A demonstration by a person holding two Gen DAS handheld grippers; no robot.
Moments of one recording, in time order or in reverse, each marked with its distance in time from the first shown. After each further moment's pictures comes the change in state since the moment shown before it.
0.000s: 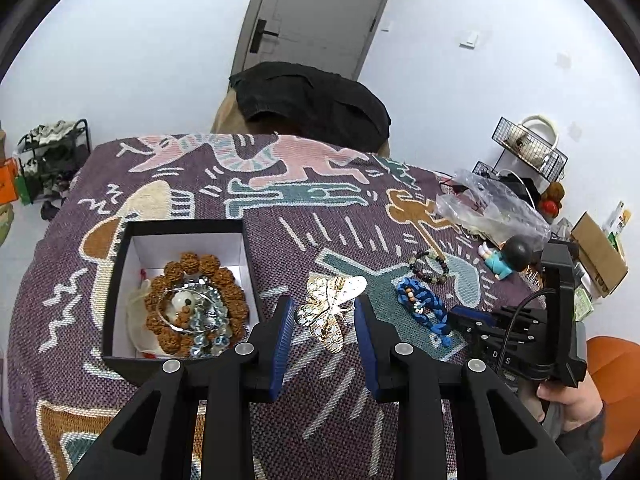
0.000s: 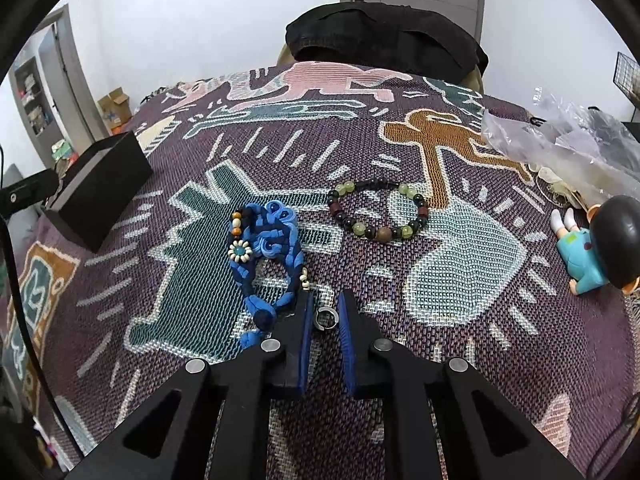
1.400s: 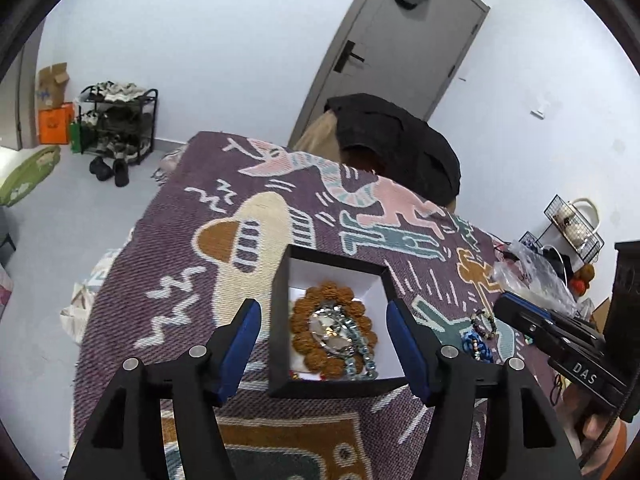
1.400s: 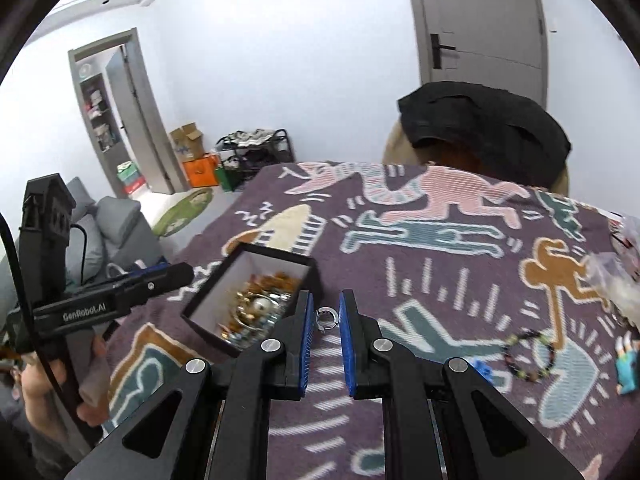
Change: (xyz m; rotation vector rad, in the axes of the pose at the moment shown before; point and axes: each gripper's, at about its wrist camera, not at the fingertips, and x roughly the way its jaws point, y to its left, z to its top) left arm -0.051 0.103 0.012 -0.240 -0.078 0.114; right arm -0.050 0.139 0.088 -0.094 -0.186 0.234
